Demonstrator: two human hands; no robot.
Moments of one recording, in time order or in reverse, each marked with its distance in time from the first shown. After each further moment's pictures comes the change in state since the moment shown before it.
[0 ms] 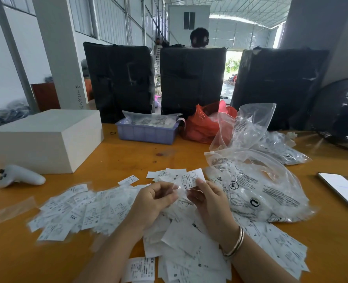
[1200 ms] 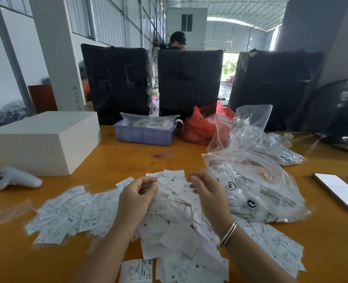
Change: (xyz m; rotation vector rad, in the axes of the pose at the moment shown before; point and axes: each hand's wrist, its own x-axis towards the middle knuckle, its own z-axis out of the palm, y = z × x) left_hand 0.006 0.000 -0.013 0.279 0.334 0.020; right_hand -0.013 -0.017 0.015 -0.752 0.030 -0.394
